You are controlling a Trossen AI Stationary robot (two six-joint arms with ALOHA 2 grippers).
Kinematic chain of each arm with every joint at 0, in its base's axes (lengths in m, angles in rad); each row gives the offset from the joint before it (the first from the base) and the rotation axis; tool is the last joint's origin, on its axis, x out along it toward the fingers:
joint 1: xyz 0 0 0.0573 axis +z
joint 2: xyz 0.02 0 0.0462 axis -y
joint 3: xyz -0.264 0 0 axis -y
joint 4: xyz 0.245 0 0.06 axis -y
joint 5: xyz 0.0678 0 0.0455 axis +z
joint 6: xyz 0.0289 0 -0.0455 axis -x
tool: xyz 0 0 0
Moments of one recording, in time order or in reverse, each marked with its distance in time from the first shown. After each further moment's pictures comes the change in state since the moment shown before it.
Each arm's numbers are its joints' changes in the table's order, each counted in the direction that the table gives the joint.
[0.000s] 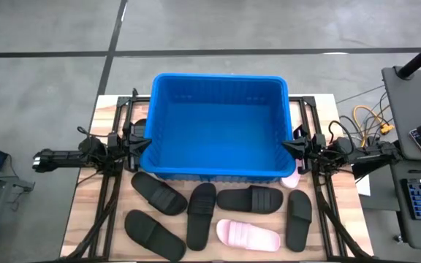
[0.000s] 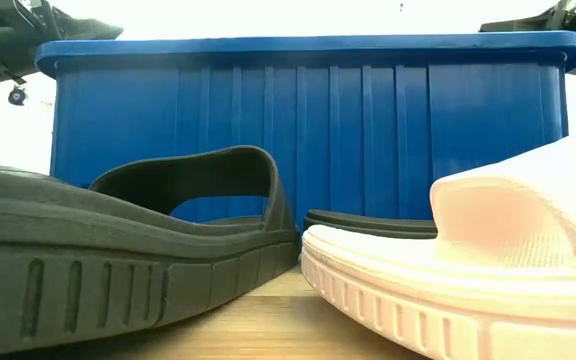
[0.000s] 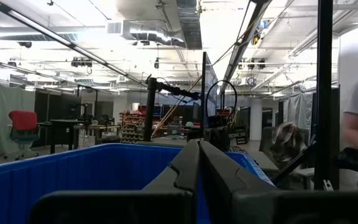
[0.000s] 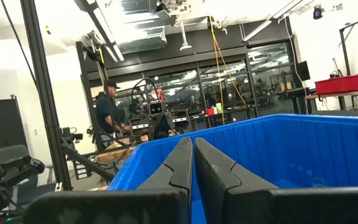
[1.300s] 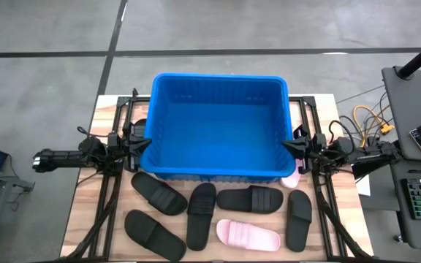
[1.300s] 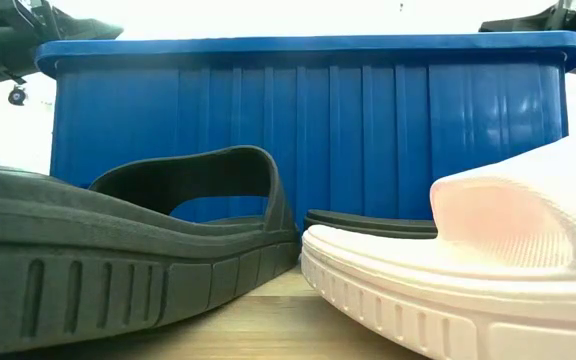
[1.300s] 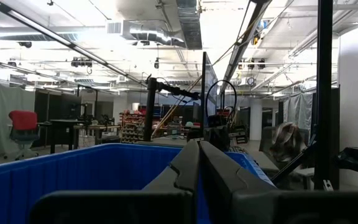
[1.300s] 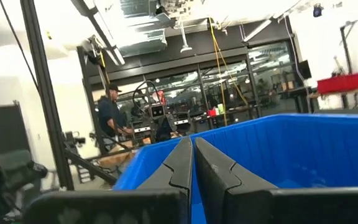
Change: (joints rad) left arm 0.000 0.000 0.000 0.000 0.000 0.000; right arm 0.000 0.000 0.000 0.011 0.000 -0.033
